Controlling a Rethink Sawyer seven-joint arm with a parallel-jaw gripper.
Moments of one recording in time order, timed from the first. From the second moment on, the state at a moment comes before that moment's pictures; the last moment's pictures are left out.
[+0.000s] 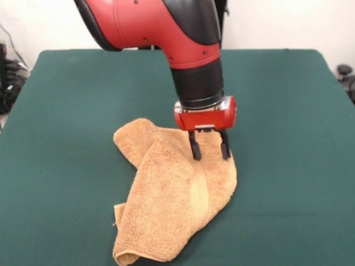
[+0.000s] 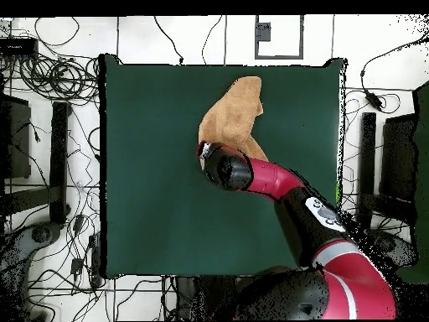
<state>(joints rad) -0.48 -0.36 0.36 1.62 -0.17 0.20 1.80</state>
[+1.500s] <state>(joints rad) -0.58 -0.23 0.61 1.62 -0.17 0.10 1.80</state>
